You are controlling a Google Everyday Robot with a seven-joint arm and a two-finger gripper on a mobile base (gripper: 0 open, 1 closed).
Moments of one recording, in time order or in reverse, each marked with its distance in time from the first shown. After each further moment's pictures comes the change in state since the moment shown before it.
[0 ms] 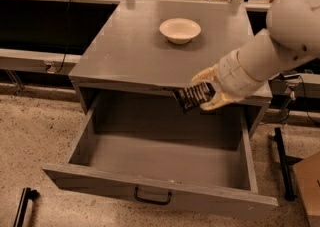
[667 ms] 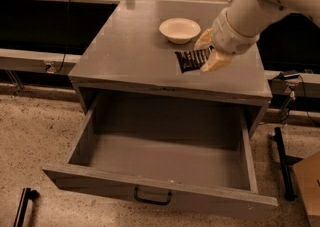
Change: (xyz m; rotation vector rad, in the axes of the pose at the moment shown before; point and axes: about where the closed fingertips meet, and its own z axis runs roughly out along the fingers) arm 0.037 -0.084 -0.030 0.036 0.169 0.181
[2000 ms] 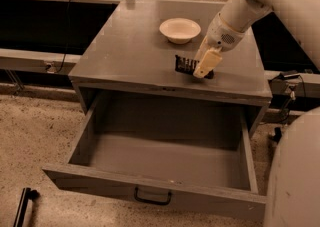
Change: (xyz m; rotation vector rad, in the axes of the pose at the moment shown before) arm 0.027 -0.035 0.061 -0.220 -0.111 0.480
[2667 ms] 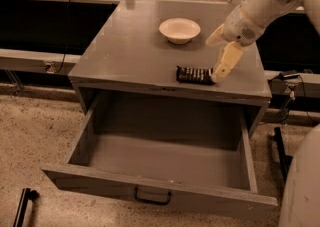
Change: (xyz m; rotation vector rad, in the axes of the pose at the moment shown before) arm 0.010 0.009 -0.029 -0.014 -0.094 -0.035
